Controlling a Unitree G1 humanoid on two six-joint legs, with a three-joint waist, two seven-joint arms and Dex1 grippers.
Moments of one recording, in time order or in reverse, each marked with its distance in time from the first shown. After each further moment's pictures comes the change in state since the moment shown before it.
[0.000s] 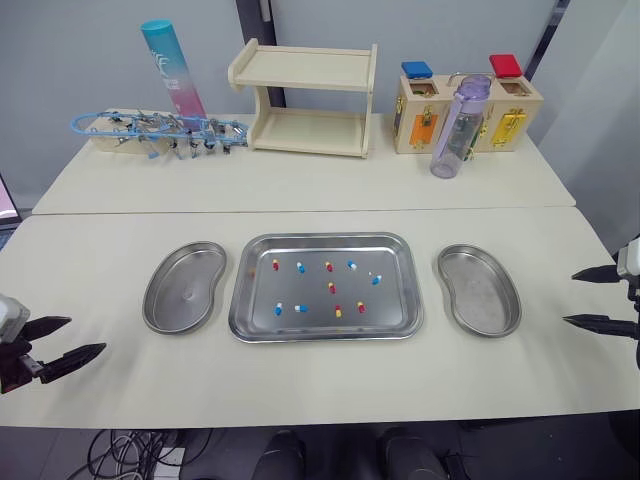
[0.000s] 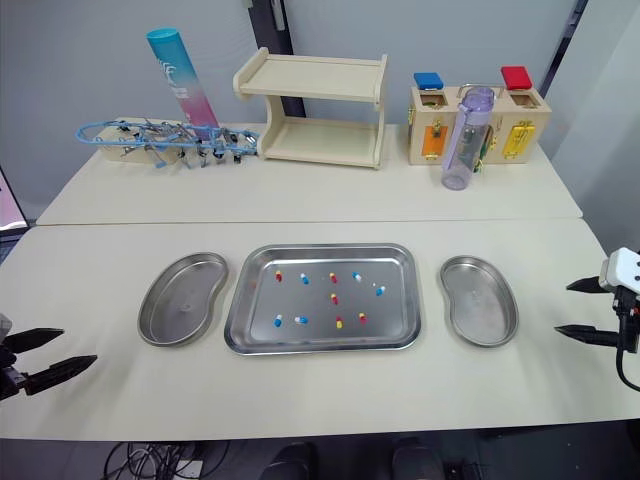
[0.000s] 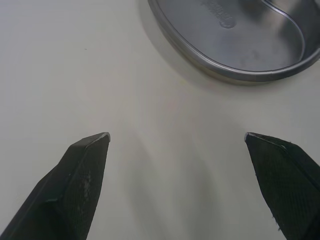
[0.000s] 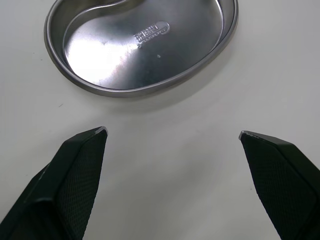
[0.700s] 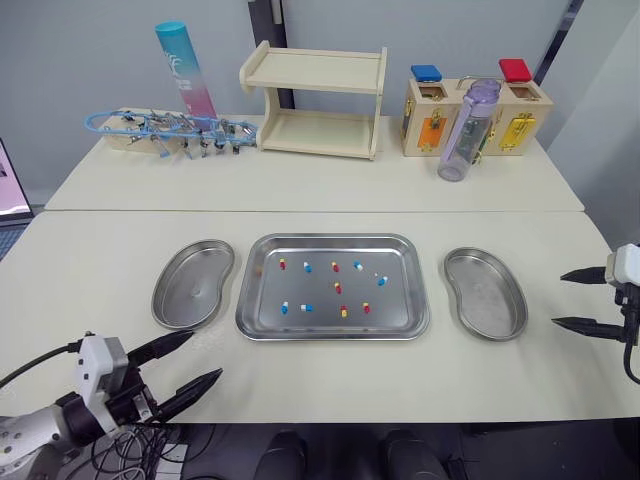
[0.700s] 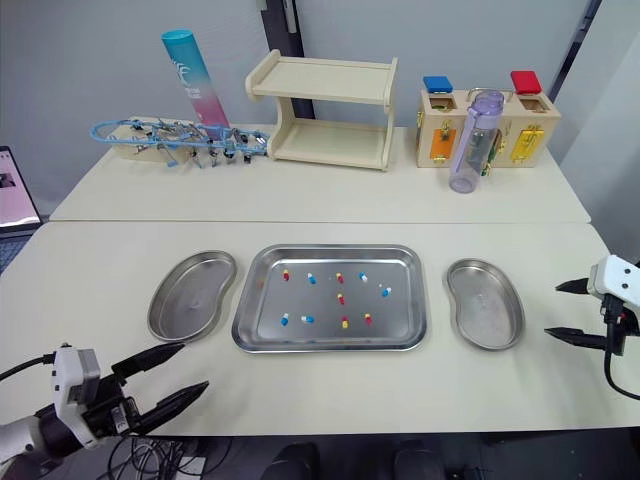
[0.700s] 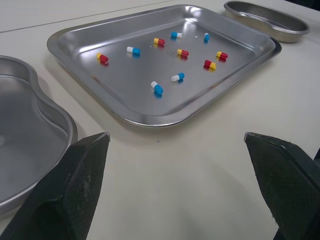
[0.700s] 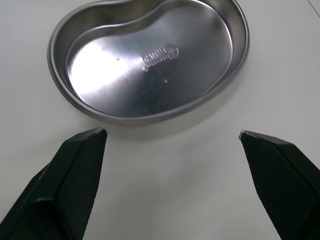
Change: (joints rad) left arm 0.260 -0.455 -0.095 -0.717 -0.180 -0.003 0.064; right arm 0.036 0.037 -0.003 -0.098 0.023 -0.027 -0.028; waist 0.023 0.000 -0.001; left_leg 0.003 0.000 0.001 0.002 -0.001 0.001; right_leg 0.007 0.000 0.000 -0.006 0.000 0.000
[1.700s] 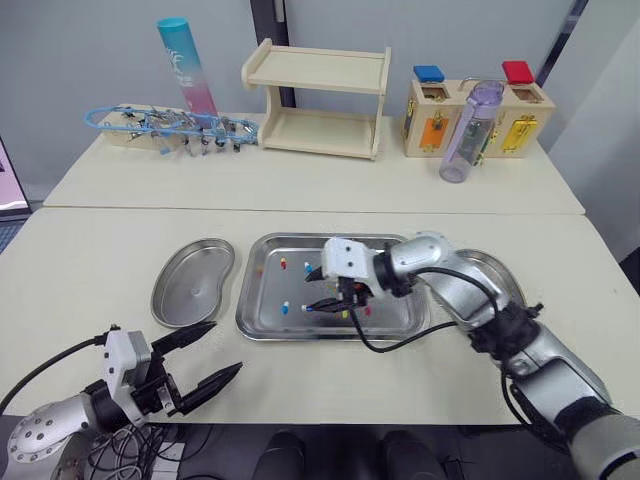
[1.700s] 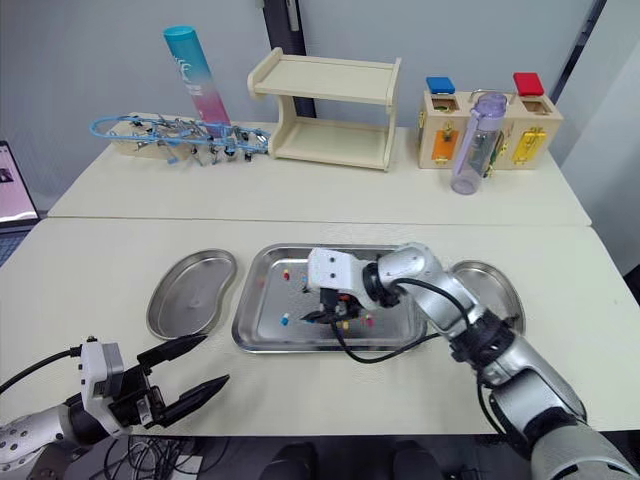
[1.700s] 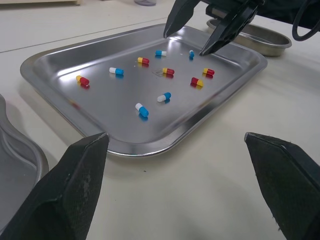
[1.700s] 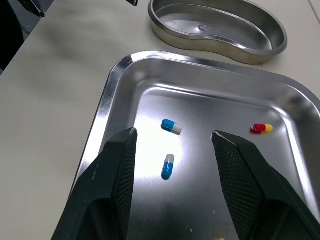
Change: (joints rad) left arm -0.080 -0.010 -0.096 0.049 0.004 -0.072 -0.009; right arm -0.687 0.822 0.805 -0.200 -0.188 0.368 -0.321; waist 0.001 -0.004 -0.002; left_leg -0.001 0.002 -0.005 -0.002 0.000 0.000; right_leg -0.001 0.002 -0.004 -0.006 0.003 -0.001
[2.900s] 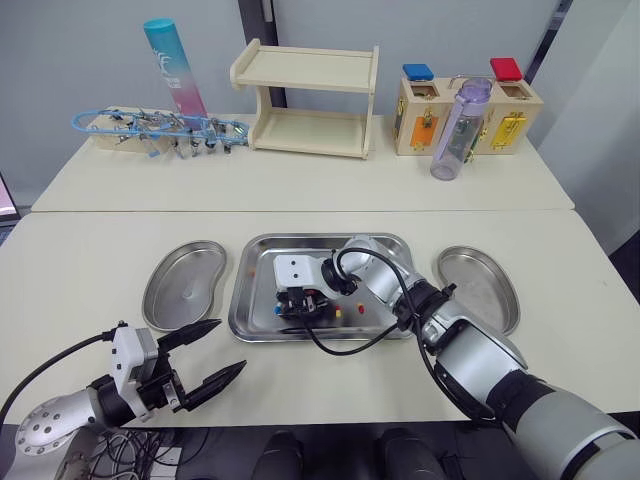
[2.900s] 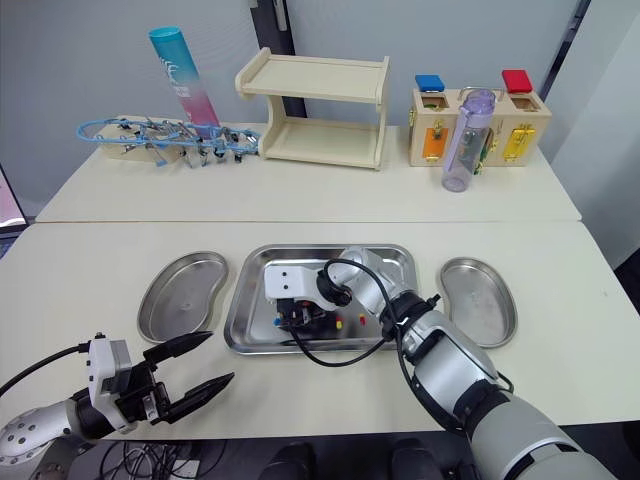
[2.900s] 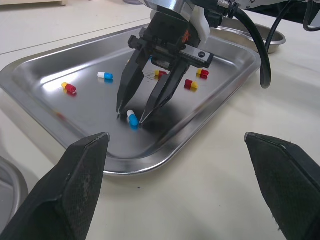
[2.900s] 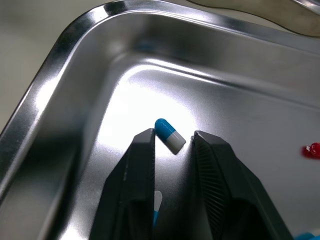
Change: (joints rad) left arm -0.020 0.020 -0.046 -0.007 0.004 -0.012 0.032; right arm -0.205 0.362 -0.002 0.763 -0.258 -0.376 0.041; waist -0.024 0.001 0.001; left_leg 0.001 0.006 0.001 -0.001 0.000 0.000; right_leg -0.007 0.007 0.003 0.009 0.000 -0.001
